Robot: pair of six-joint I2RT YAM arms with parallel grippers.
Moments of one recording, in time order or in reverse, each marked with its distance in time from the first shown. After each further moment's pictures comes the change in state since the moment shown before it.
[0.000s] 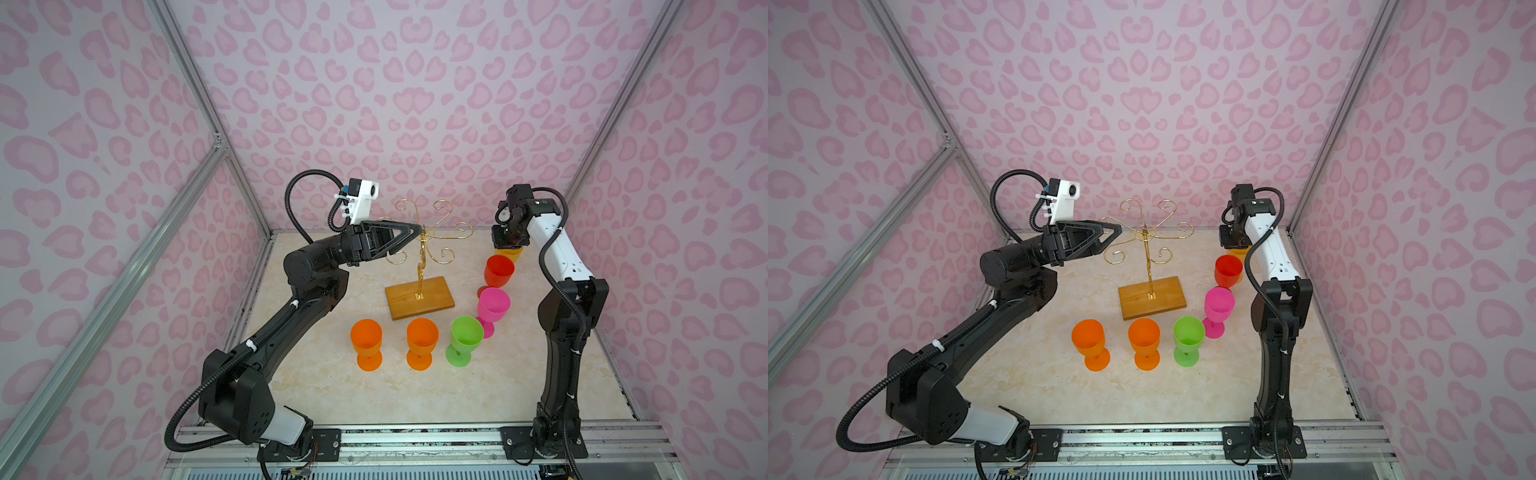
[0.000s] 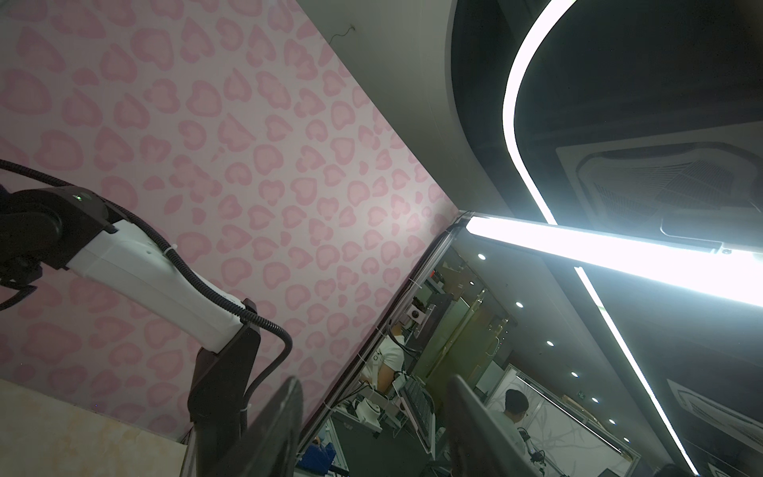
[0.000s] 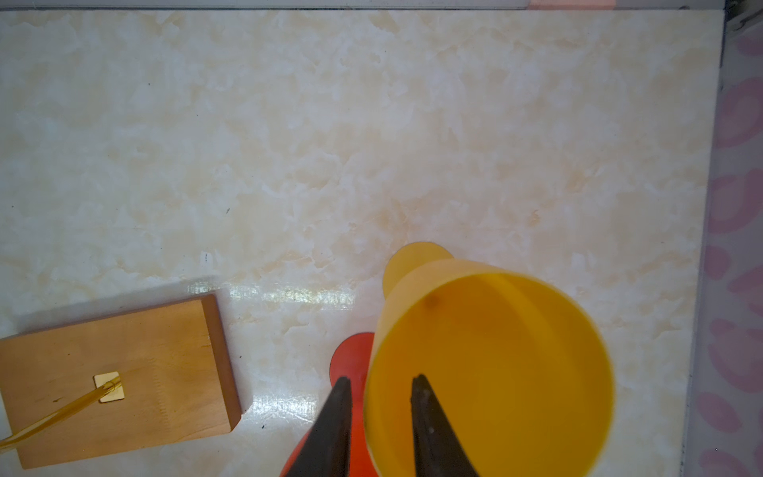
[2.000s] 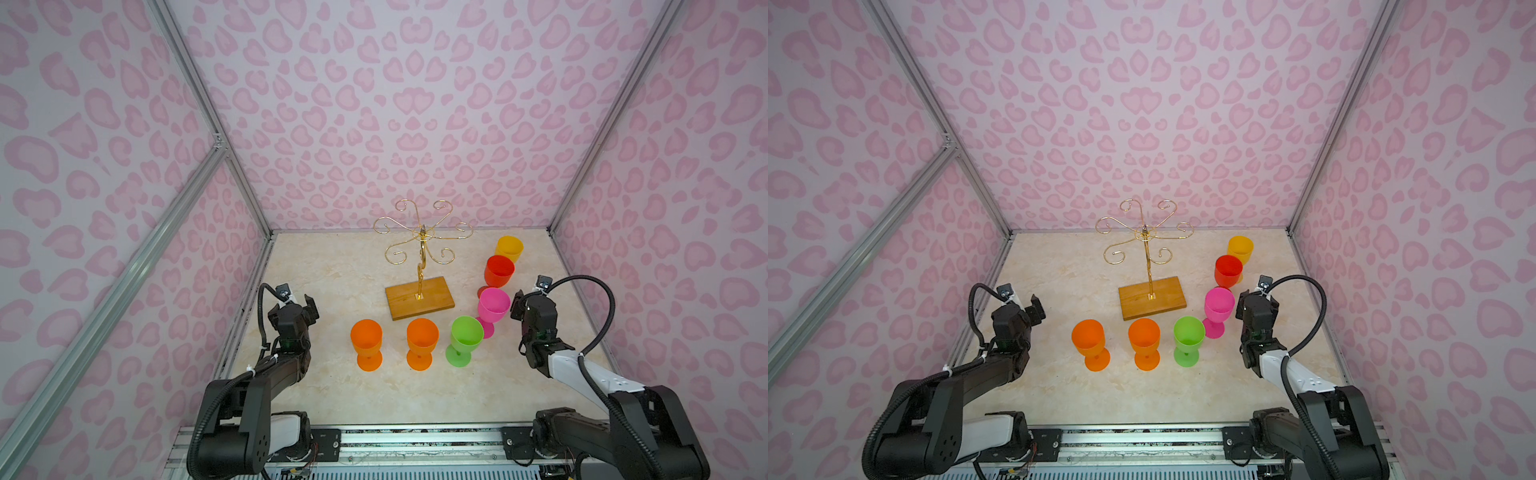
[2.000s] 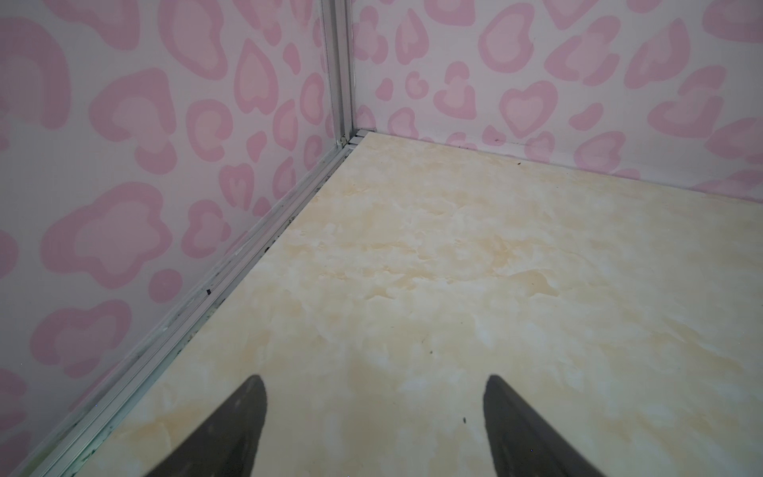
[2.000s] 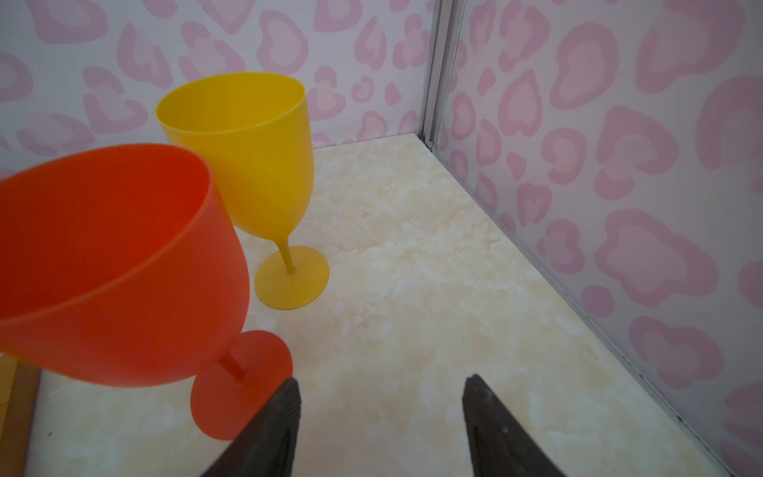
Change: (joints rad) left arm 0.474 -0.165 -0.960 -0.612 -1.353 1.635; right arm 0.071 -0.996 -1.931 1.711 0.486 0.106
